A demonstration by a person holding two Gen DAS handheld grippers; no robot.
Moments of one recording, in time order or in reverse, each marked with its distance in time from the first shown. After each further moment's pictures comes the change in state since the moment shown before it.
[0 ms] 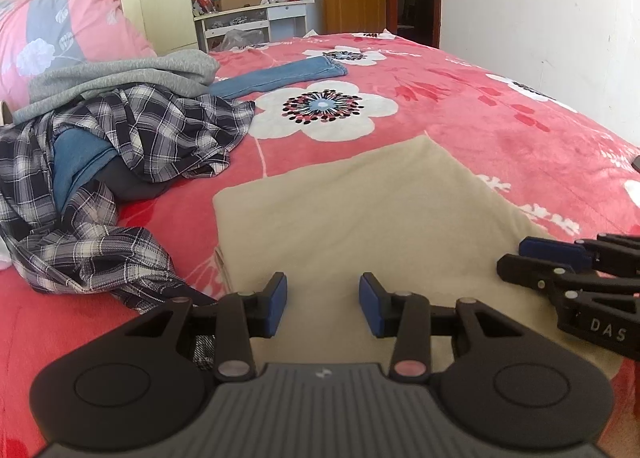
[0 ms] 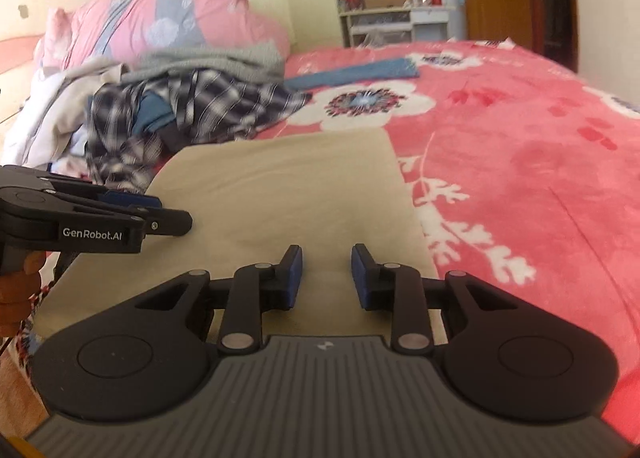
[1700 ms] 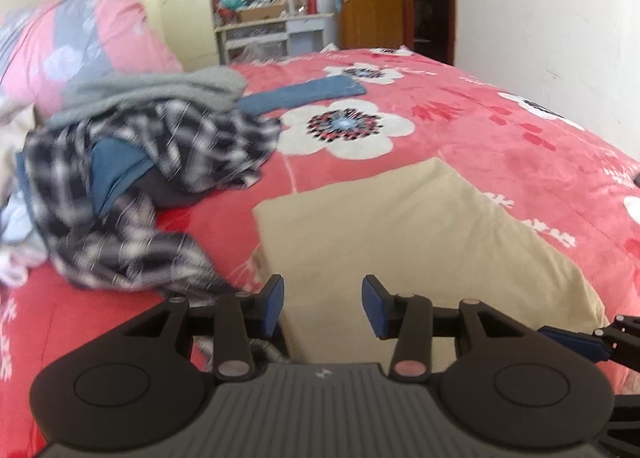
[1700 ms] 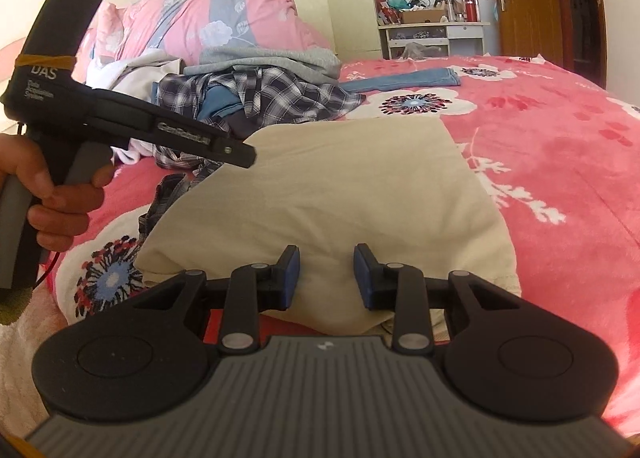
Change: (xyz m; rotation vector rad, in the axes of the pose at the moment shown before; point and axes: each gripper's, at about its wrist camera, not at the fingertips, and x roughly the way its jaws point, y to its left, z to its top) left arm -0.040 0.017 -0.002 -0.059 -0.017 0.046; right arm -0.055 0.034 -0.041 -0.053 -0.019 0.118
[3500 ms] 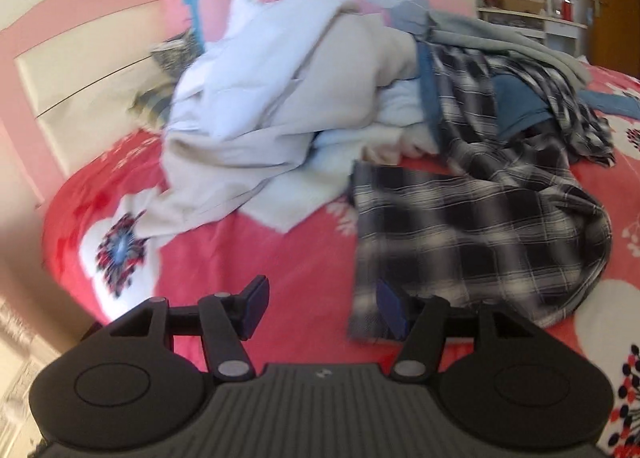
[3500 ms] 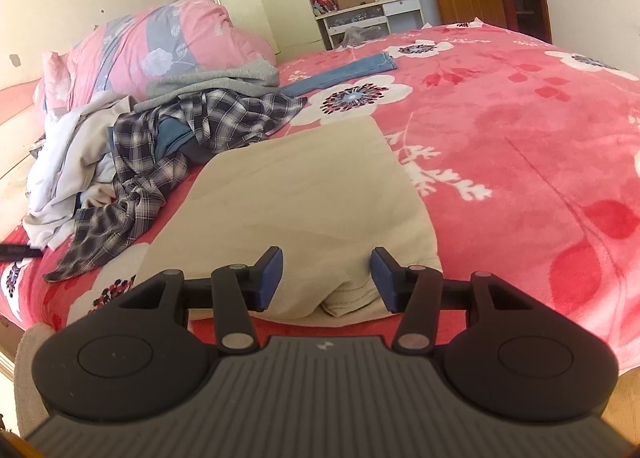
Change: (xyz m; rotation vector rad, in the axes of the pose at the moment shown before) left arm -0.113 0.224 -0.110 -0.352 0.062 0.617; right arm -0.037 -0.027 0.016 0.207 0.023 -0.102
